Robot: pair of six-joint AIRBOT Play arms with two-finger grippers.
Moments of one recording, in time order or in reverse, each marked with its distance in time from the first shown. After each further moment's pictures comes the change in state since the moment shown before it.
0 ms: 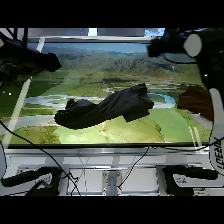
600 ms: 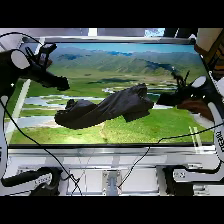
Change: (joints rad) left arm 0.000 0.000 -0.268 -0.012 0.053 0.013; right arm -0.364 -0.037 -0.687 0.496 0.036 -0.248
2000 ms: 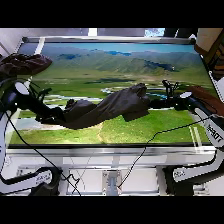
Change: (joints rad) left arm 0.261 0.000 -0.505 -0.149 -0.134 -0.064; right arm 0.020 -0.147 -0.144 0.363 -0.311 -0.471
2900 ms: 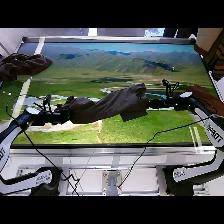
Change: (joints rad) left arm 0.013 0.001 -0.360 -0.444 0.693 0.285; right arm 0.000 0.000 0.001 0.063 0.047 0.002
